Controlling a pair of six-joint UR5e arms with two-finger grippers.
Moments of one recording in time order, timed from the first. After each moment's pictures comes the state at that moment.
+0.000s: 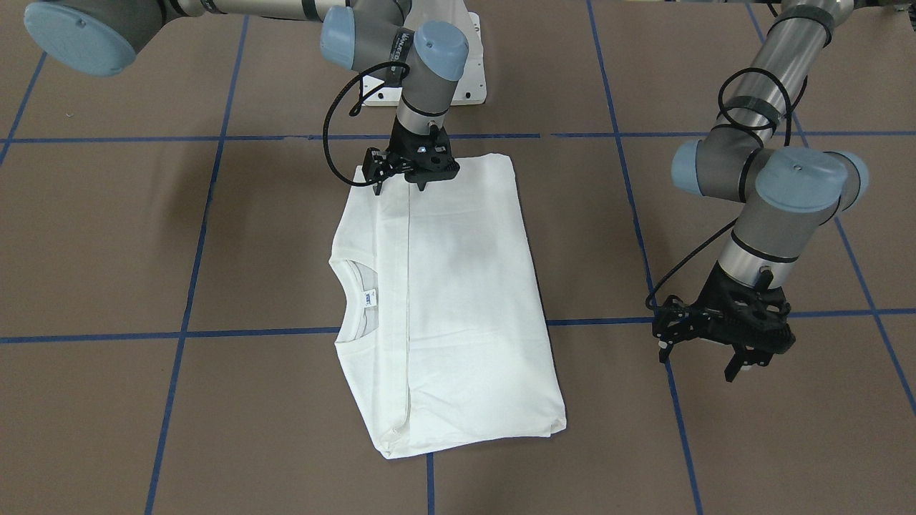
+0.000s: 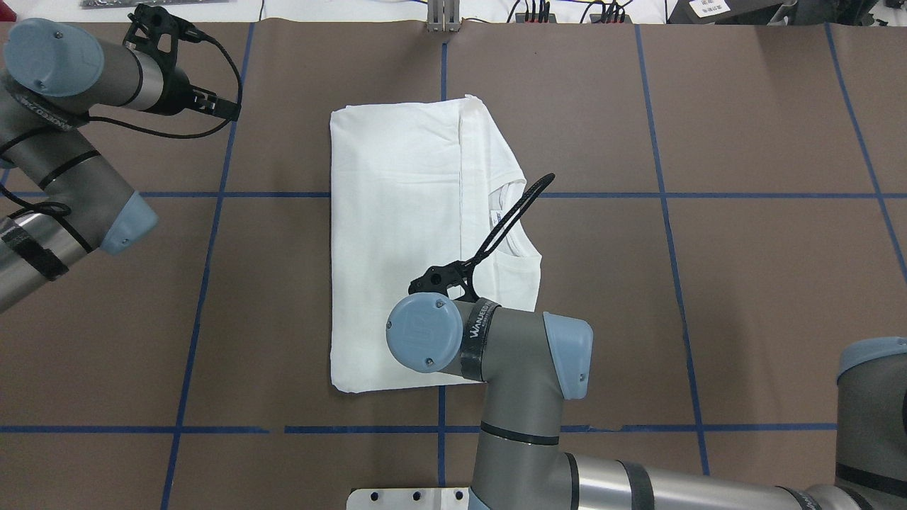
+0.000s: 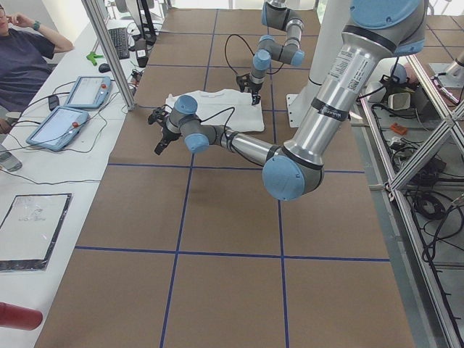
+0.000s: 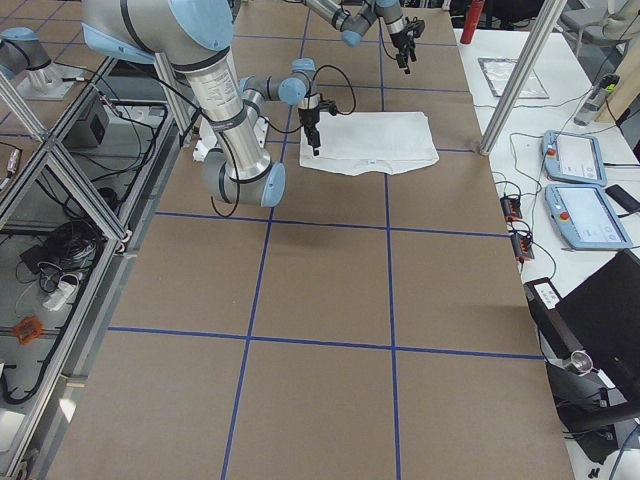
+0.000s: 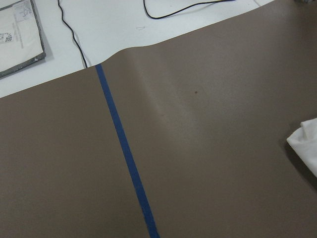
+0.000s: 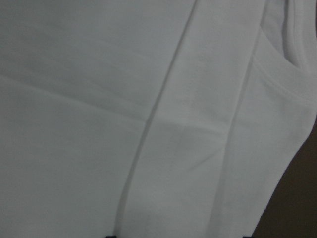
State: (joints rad) left arm -0.95 -2.05 -1.35 -2.30 -1.84 -0.61; right arm 0.26 -0.82 1.65 -1.90 1.57 1.00
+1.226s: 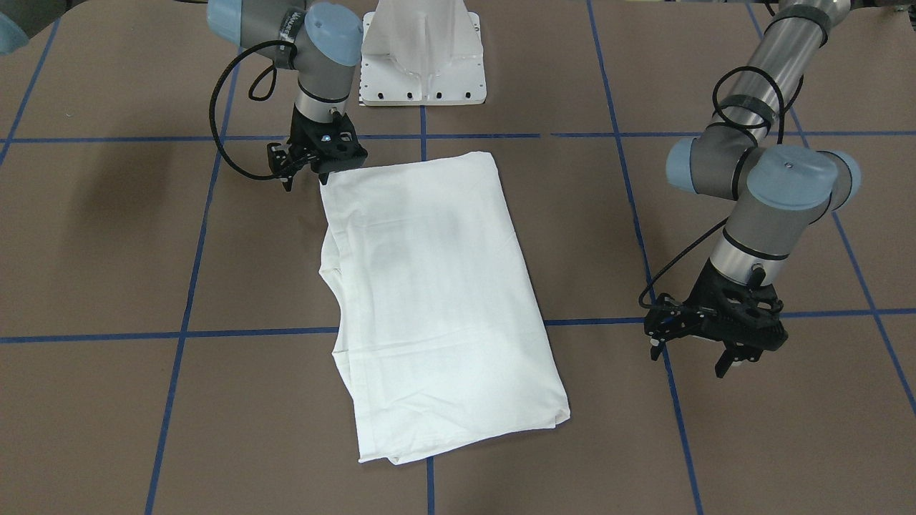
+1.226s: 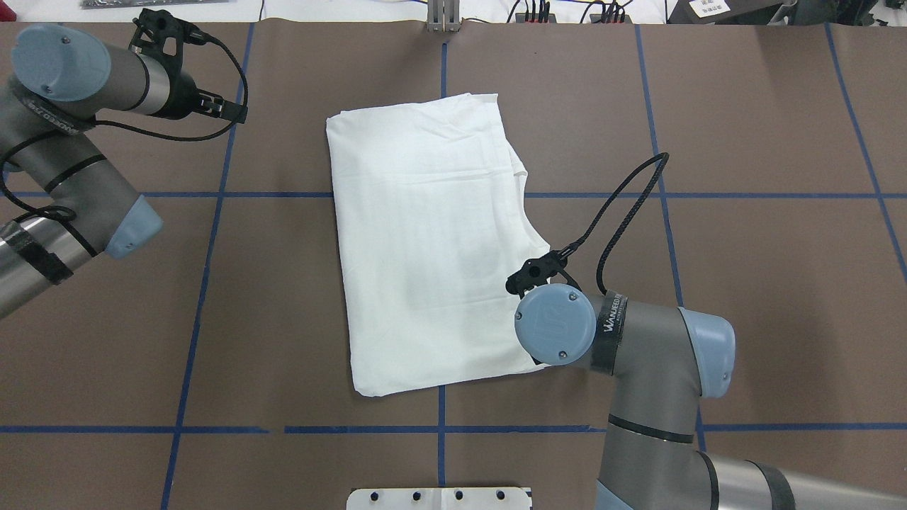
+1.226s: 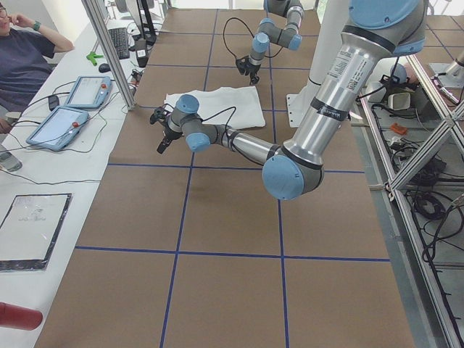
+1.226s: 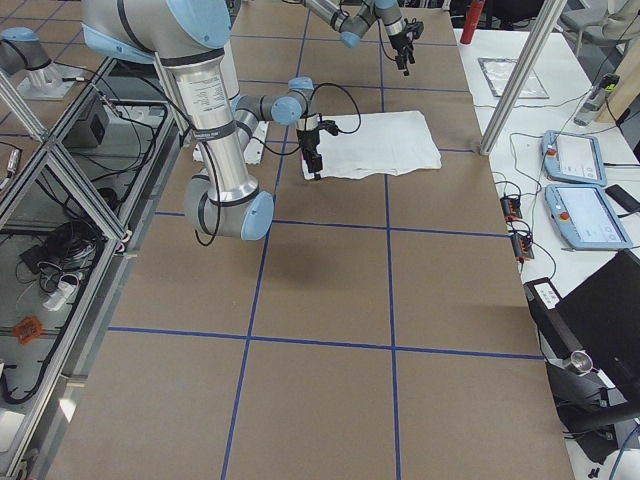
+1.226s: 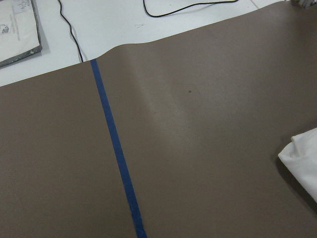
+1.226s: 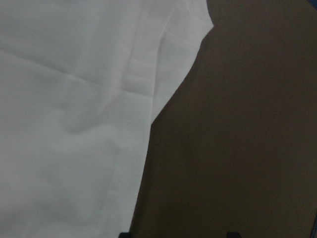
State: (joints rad) left arm -0.94 -2.05 -1.35 -2.30 -1.84 -0.66; right arm 0.32 -1.09 1.90 -1.92 1.55 0.84
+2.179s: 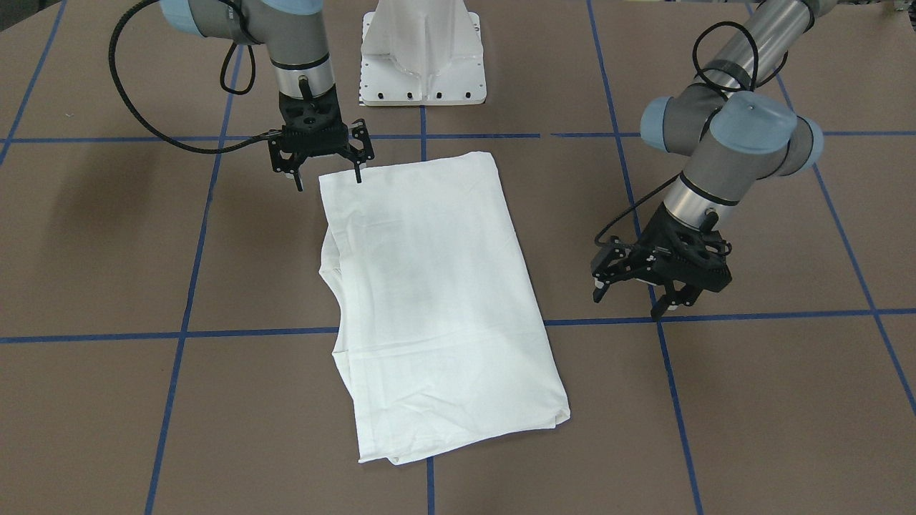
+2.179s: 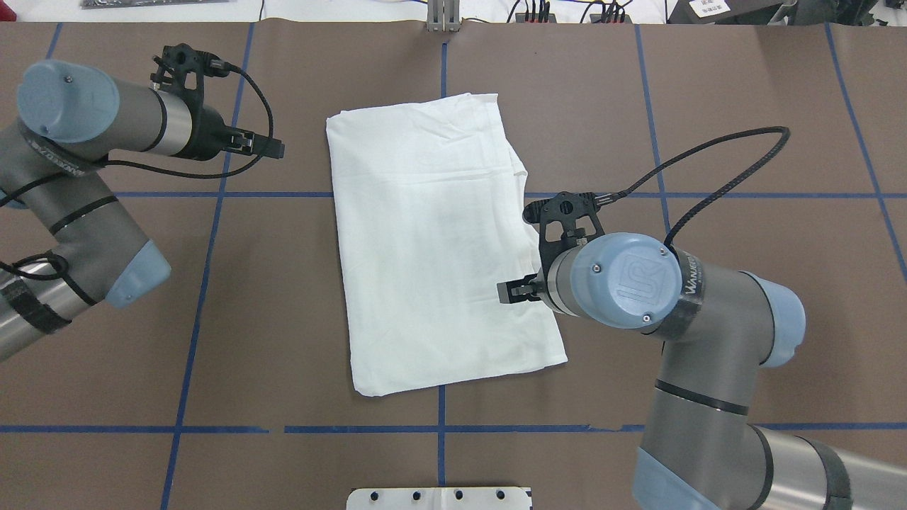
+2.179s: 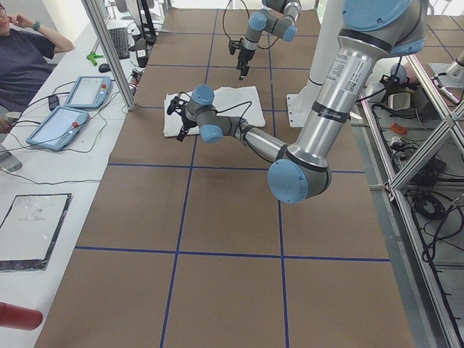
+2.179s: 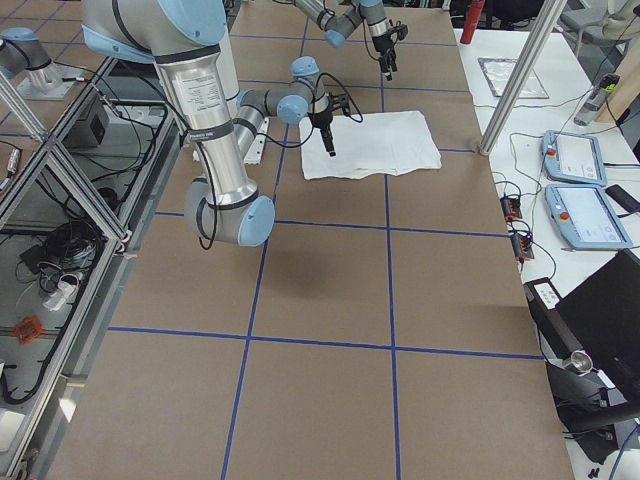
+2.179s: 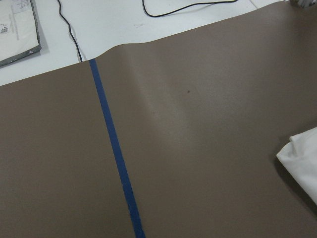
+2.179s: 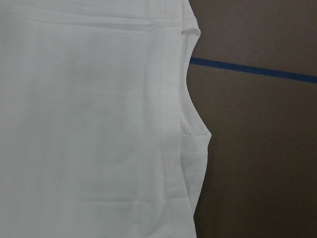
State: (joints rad) left arm -0.81 -1.95 -1.61 -2.28 -1.90 -0.91; right arm 0.41 -1.16 2.02 -1.56 1.58 1.14
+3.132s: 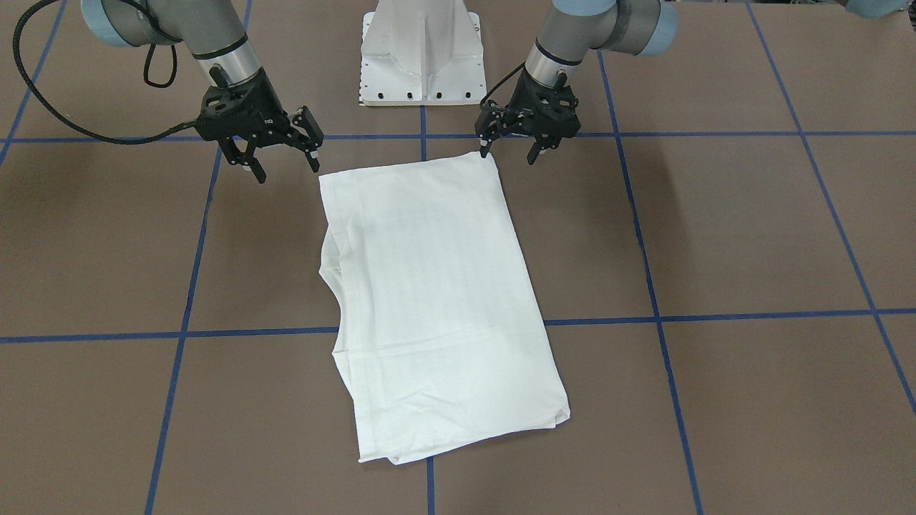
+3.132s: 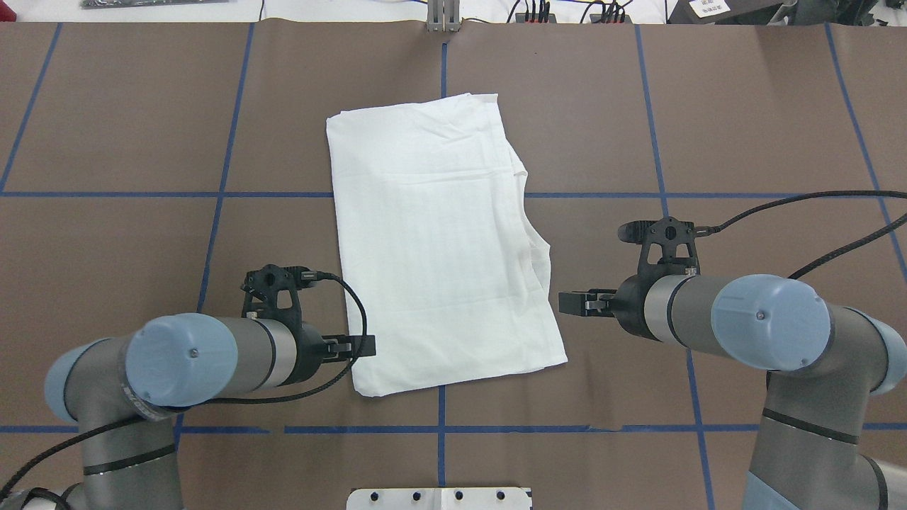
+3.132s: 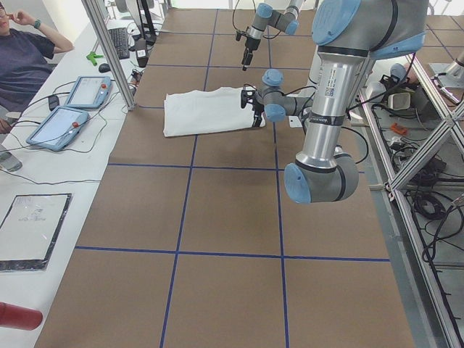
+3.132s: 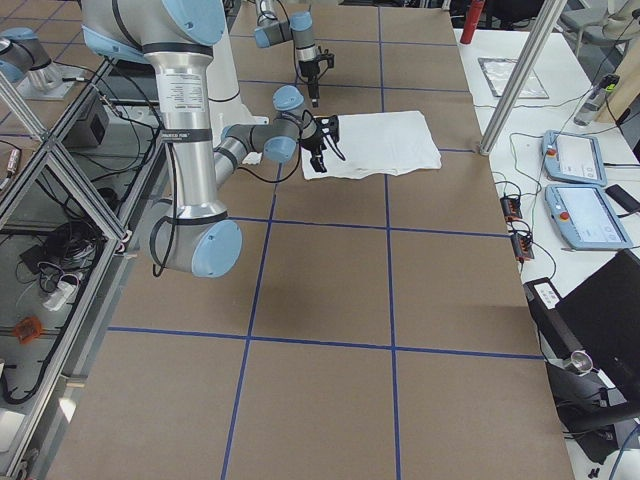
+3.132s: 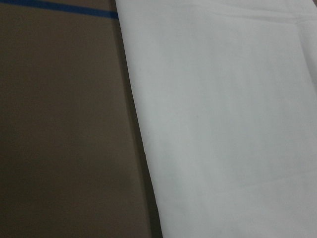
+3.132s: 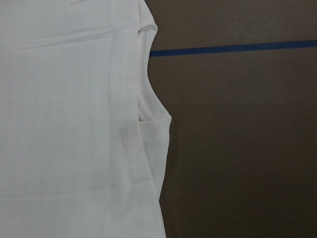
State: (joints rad) left arm -0.29 -1.88 -1.95 -1.96 -1.61 -1.45; right arm 0.41 -1.44 2.08 -1.18 1.58 1.29
